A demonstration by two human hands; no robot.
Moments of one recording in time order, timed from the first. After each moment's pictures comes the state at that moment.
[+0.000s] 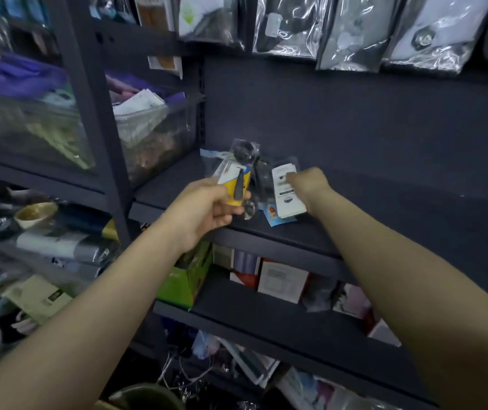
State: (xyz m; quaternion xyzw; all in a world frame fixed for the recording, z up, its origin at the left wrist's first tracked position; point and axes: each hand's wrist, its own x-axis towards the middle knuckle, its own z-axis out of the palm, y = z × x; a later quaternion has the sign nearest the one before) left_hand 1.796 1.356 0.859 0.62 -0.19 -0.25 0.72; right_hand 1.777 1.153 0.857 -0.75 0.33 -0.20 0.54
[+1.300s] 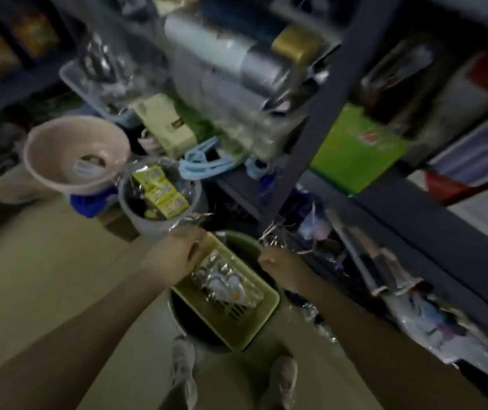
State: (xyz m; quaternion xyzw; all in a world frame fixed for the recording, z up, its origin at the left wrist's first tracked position) left_hand 1.805 1.673 0.506 0.94 -0.20 -0.15 0.23; right_hand 1.771 1.441 0.489 -0.87 0.05 0.33 0.36
